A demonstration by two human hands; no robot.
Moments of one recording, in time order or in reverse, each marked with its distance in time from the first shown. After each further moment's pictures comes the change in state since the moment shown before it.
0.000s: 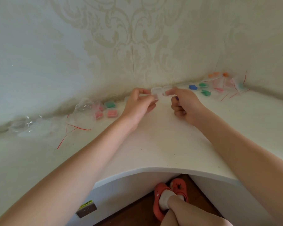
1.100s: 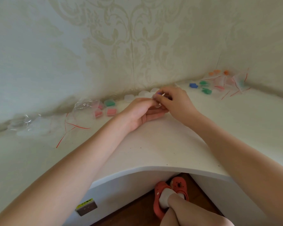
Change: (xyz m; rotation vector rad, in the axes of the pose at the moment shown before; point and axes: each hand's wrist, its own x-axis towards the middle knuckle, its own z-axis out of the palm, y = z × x) left_hand -0.011 0.009 0.001 -0.054 -0.251 -0.287; right_hand -0.004 0.010 0.015 -0.487 -0.037 -0.554
